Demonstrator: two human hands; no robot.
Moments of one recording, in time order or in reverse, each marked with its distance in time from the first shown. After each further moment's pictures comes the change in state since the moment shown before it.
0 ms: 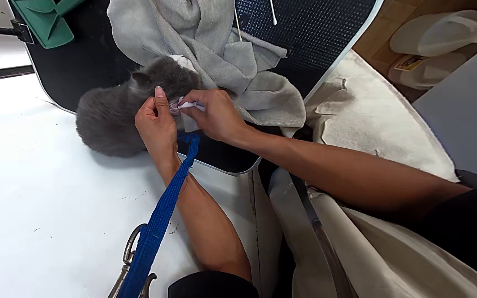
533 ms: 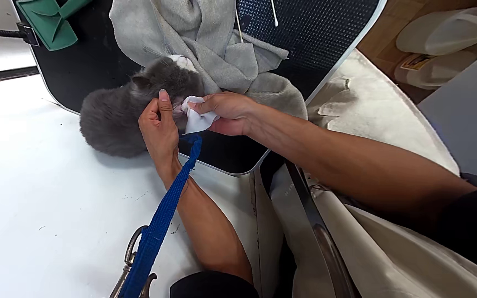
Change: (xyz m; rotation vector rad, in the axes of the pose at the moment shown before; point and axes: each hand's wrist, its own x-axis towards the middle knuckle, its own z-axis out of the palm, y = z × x) left_hand -0.009 -0.003 -0.005 -0.026 -0.074 0.118; right_hand 0.015 -0.005 -0.026 1.141 -0.303 0.846
